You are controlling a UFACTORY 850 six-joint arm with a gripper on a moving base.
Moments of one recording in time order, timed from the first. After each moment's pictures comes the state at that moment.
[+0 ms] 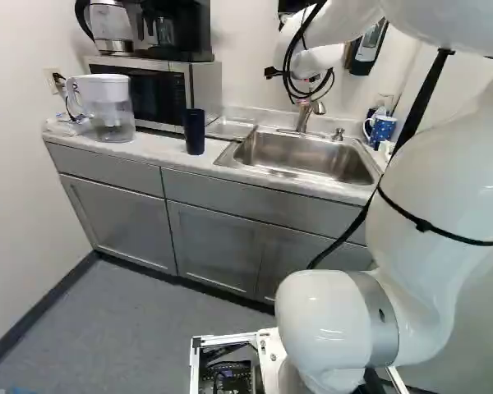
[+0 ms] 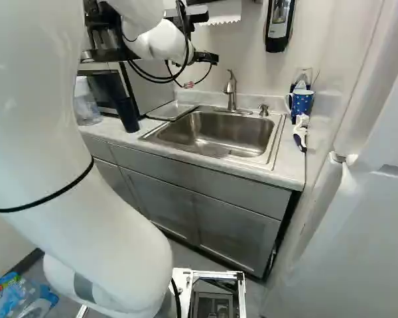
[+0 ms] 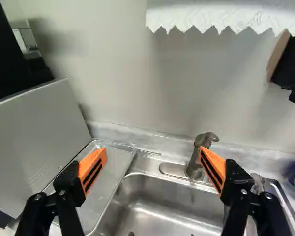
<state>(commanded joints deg) -7.1 -1.5 -65.4 0.0 11.9 0.0</state>
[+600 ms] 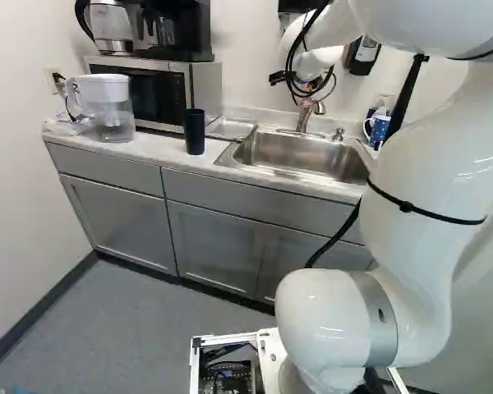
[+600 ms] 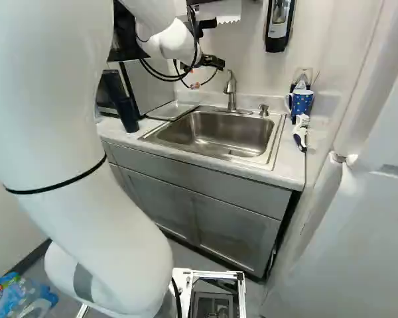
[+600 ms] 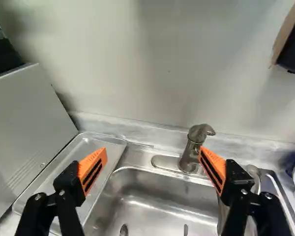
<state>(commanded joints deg) -9.0 -6.4 -70.5 0.0 5.8 0.0</state>
